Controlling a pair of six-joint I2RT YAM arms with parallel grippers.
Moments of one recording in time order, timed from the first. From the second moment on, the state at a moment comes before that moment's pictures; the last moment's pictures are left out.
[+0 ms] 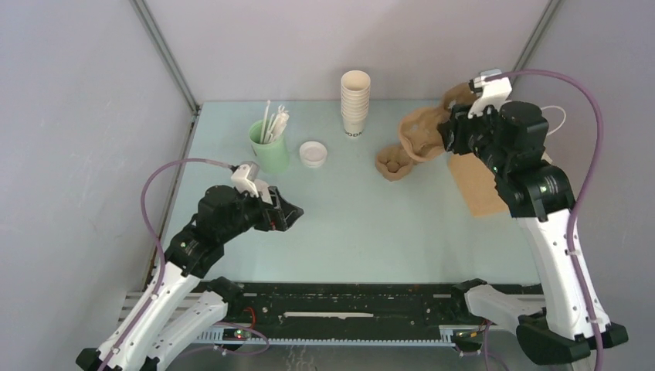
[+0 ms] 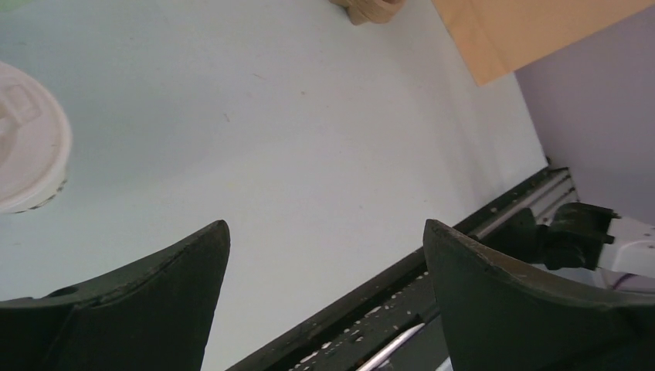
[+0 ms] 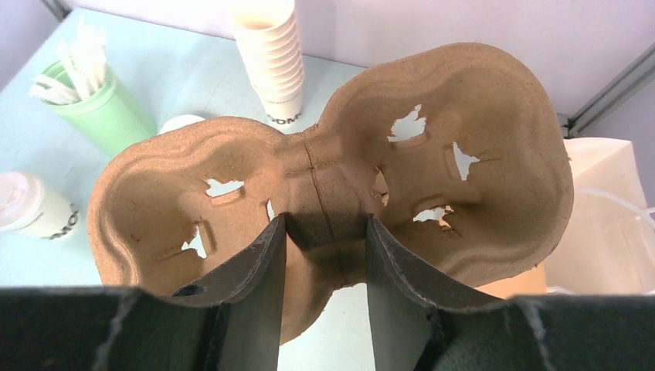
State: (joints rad) left arm -0.50 0.62 0.75 -0.56 0.16 -0.50; right arm 0.31 1.11 1.55 -0.72 0.03 0.00
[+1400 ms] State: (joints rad) left arm -0.56 0.92 0.90 -0.32 0.53 -0.80; right arm 0.96 1.29 1.41 -0.71 -0.04 -0.25
